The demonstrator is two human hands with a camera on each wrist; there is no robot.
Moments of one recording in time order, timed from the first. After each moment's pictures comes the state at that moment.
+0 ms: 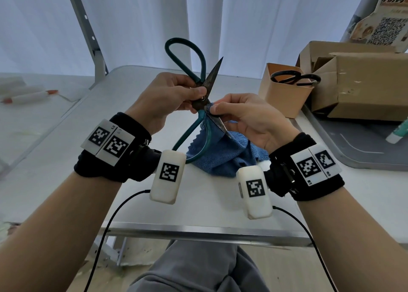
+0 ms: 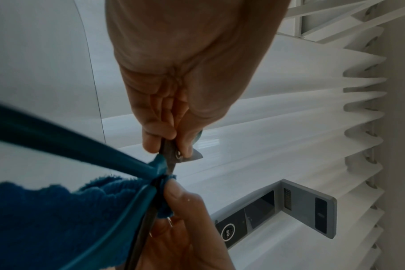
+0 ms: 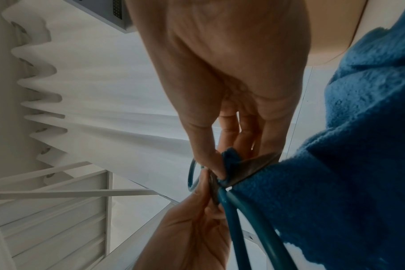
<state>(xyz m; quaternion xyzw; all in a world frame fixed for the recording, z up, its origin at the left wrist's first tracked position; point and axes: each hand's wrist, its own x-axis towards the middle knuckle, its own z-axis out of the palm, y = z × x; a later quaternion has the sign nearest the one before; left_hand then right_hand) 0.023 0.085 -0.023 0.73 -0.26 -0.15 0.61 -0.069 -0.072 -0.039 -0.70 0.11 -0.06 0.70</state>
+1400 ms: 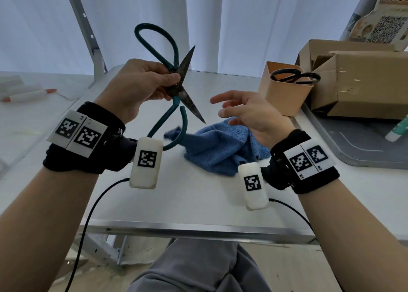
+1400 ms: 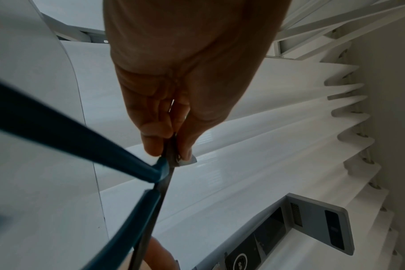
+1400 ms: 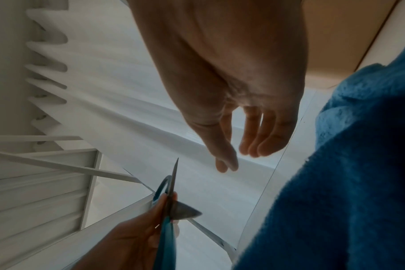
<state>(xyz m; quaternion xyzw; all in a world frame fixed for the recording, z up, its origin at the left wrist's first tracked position) 0.039 0.116 -0.007 0.78 -0.21 -0.09 0.59 -0.060 -0.088 -0.053 -0.79 0.12 -0.11 0.59</state>
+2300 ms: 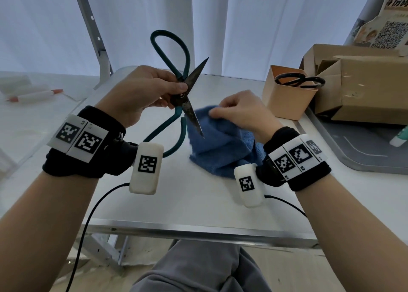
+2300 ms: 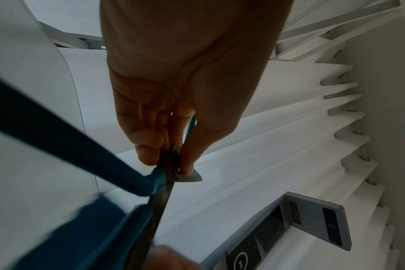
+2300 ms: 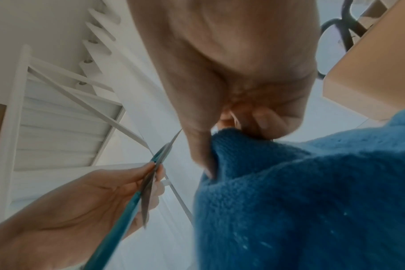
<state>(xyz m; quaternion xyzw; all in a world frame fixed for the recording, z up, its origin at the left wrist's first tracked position) 0.036 0.124 -0.006 0.80 -0.24 -0.13 0.54 -0.041 -0.078 -0.048 -0.90 0.13 -0.13 0.40</state>
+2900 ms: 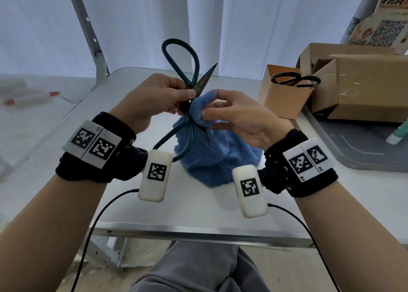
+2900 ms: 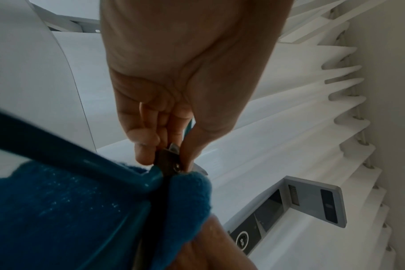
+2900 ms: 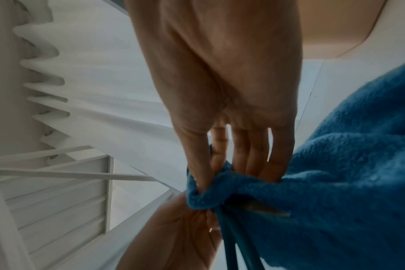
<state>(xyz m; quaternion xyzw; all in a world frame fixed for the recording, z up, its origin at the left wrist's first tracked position) 0.032 0.101 -0.018 0.81 -0.27 -0.12 0.51 -0.059 -0.064 -0.040 -0.74 0.03 -0.03 0.67</state>
